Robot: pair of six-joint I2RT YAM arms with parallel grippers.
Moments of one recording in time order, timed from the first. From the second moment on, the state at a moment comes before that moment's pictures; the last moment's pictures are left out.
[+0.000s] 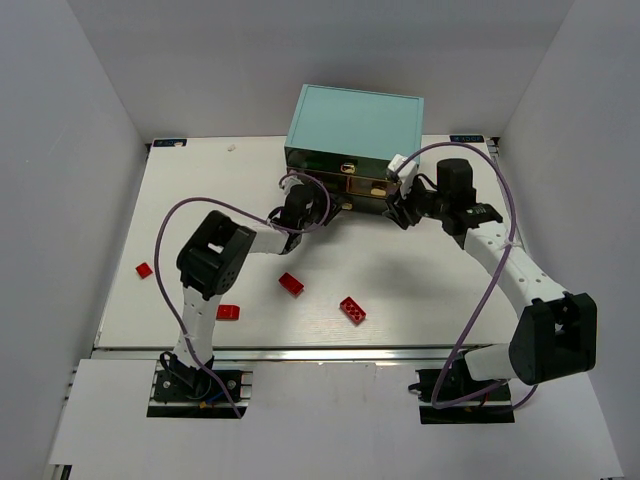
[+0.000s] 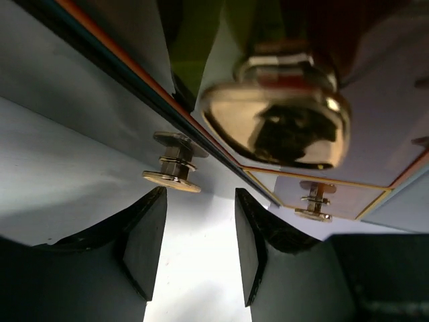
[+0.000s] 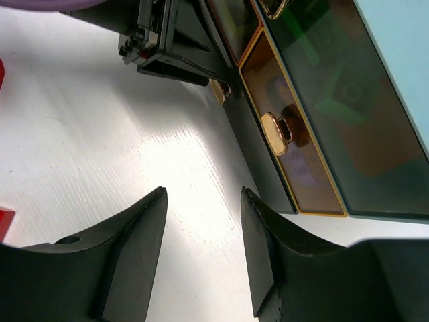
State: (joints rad) left arm -0.57 2.12 1.20 0.60 0.02 -1.26; right arm 0.28 1.36 1.06 -0.27 -0.55 -0.57
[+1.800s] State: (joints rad) left arm -0.65 2.00 0.94 0.55 -0.26 -1.43; right arm 0.22 1.32 1.00 -0.31 -0.68 -0.68
